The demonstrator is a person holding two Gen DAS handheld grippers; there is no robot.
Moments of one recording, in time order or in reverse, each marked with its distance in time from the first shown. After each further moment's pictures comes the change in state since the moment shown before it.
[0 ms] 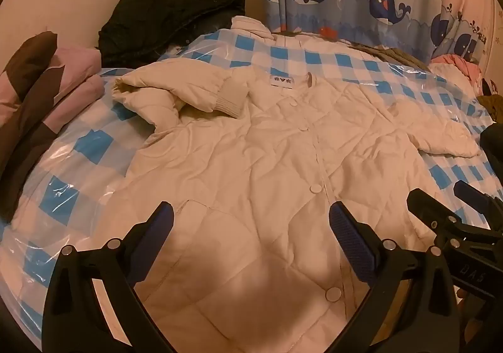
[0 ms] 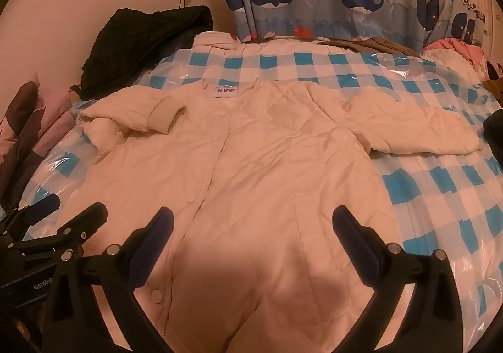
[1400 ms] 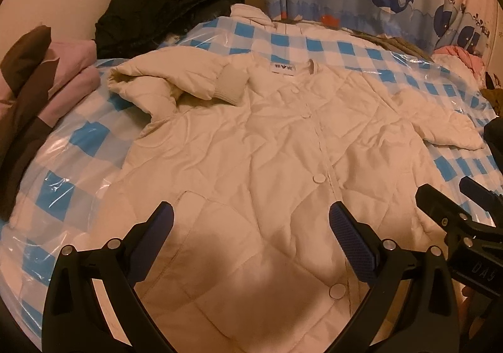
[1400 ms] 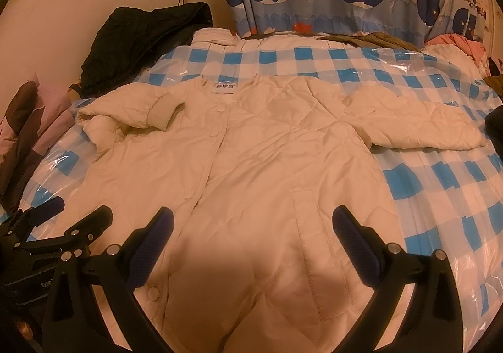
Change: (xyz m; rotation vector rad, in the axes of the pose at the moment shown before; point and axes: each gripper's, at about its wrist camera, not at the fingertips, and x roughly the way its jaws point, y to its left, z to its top) left arm 0.014 -0.005 -0.004 0.014 0.057 0.015; right arm 0.003 -0.005 -0.001 0.008 0.016 -0.002
